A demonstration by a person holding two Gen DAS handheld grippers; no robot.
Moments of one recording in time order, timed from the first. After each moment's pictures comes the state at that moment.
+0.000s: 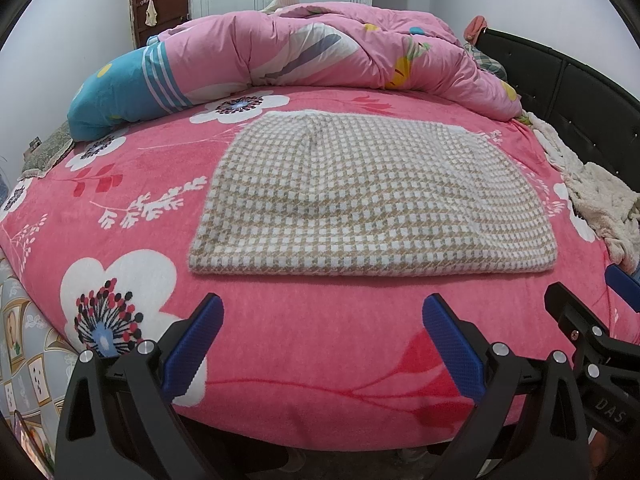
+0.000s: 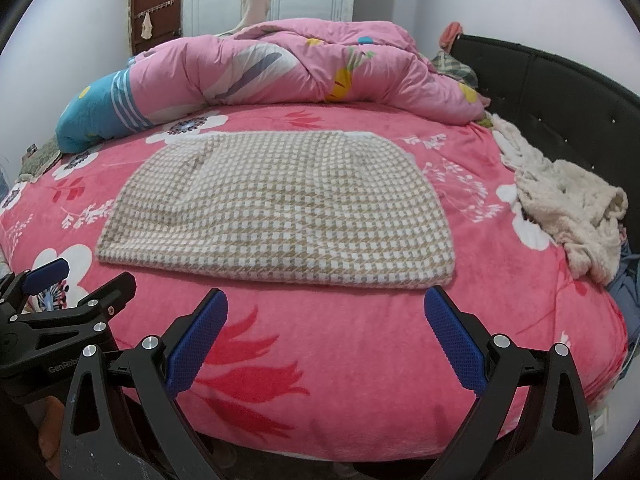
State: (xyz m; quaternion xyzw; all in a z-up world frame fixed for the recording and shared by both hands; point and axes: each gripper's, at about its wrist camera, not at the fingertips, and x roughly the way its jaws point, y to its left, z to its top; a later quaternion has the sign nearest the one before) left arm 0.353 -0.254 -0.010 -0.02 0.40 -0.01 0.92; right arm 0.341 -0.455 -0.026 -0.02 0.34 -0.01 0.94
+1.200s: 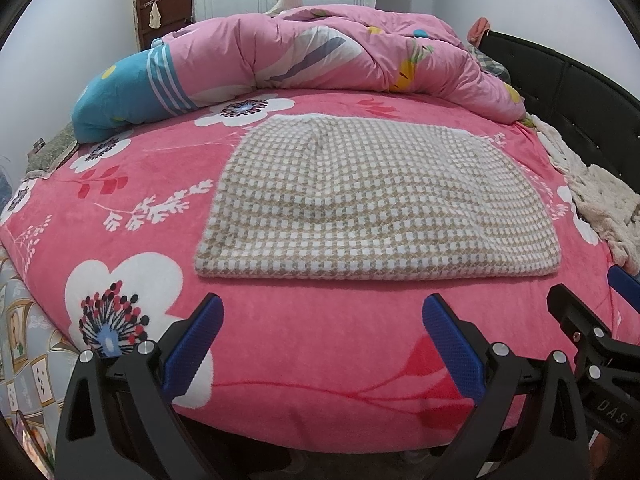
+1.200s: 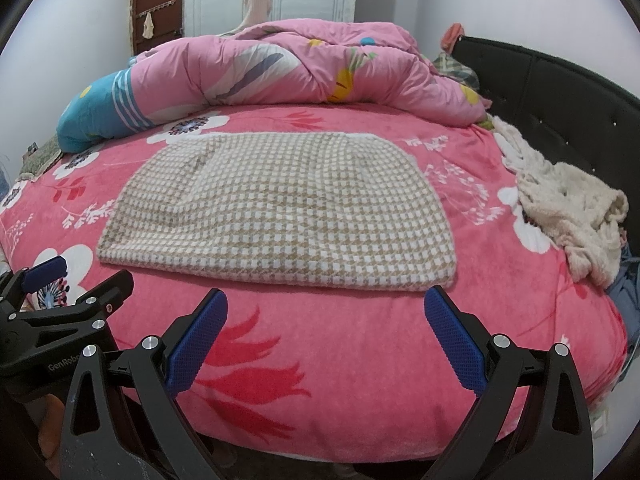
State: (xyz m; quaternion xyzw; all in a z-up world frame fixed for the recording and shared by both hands) left arm 0.352 -0.254 -0.008 -0.02 0.40 0.00 0.92; right arm 0.343 -0.453 -0.025 -0.03 0.34 -0.01 0.94
